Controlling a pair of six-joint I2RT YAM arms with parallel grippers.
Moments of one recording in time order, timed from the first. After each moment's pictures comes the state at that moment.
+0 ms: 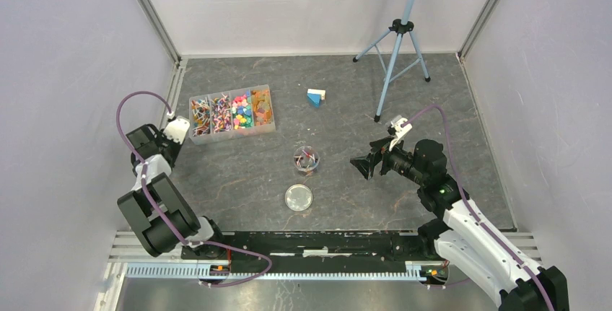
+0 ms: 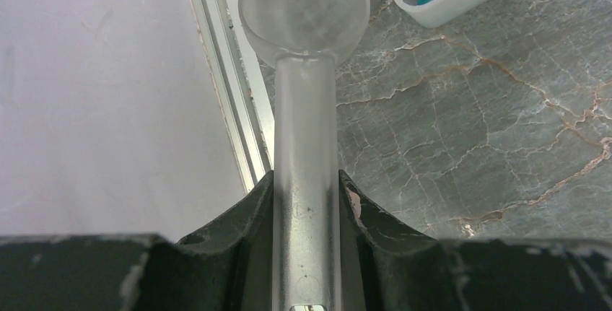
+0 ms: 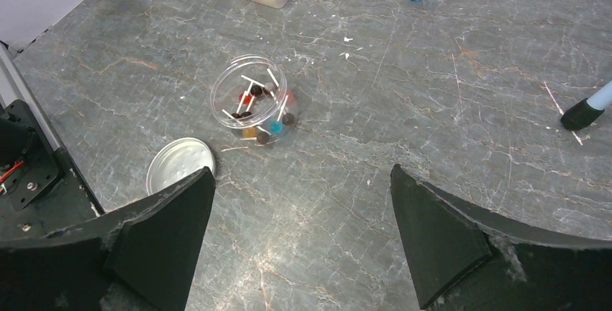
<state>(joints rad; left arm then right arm) 0.62 1.34 0.66 -0.12 0.27 0.97 0.44 0.71 0.40 0.07 -0.38 0.15</state>
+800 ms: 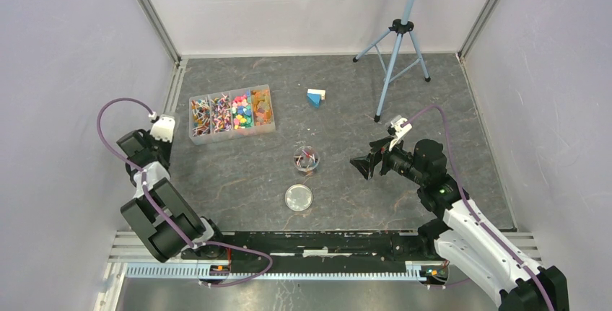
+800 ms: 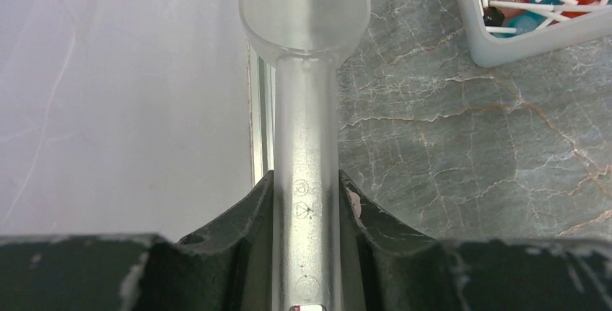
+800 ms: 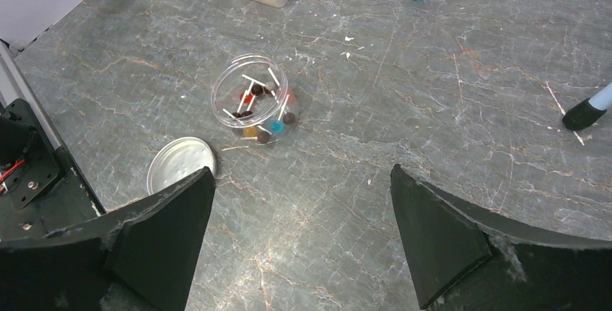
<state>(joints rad) 0.71 1.29 0.60 0.03 0.32 0.80 0.44 0.71 0.40 0.07 -0.39 0.15</state>
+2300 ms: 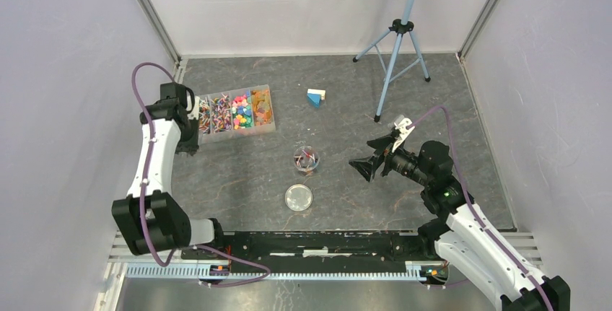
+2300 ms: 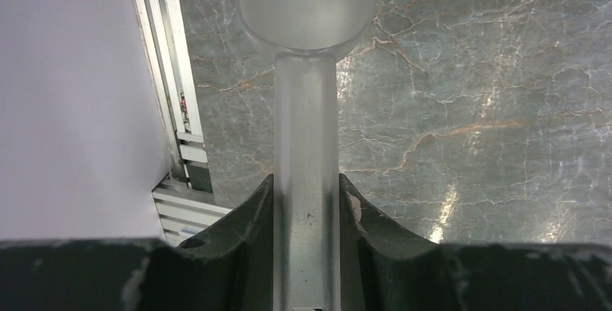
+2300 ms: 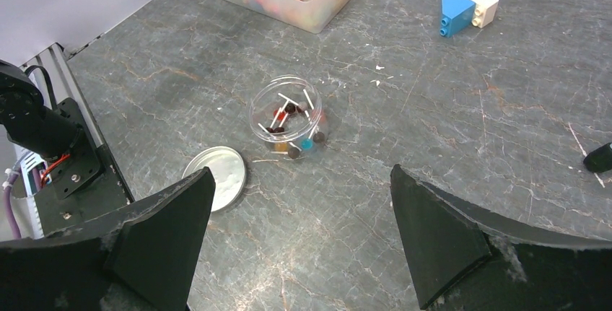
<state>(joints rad) 0.18 1.30 1.17 -1.07 -0.19 0.19 0.44 0.65 0.42 0.07 -0.47 0.17</state>
